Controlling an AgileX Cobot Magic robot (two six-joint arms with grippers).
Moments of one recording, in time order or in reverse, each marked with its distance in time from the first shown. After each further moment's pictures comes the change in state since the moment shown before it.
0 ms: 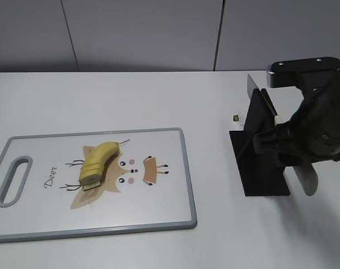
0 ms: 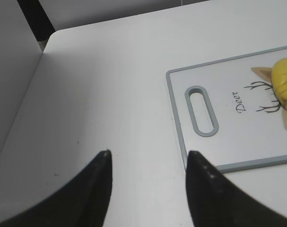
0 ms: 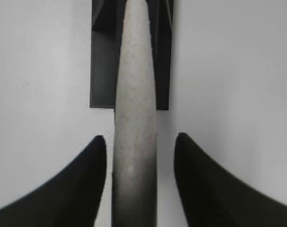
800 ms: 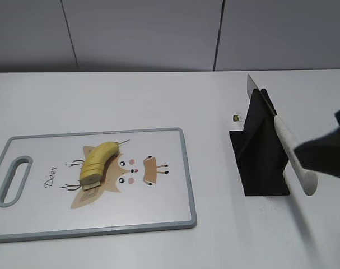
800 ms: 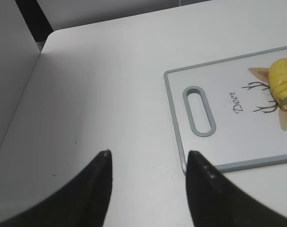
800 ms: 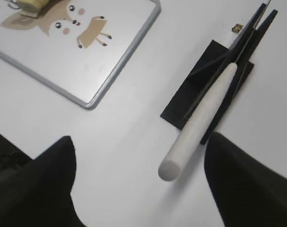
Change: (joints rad) left arm 0.000 0.000 0.000 -0.007 0.000 0.000; right arm 0.000 -0.575 0.086 0.368 0.047 -0.812
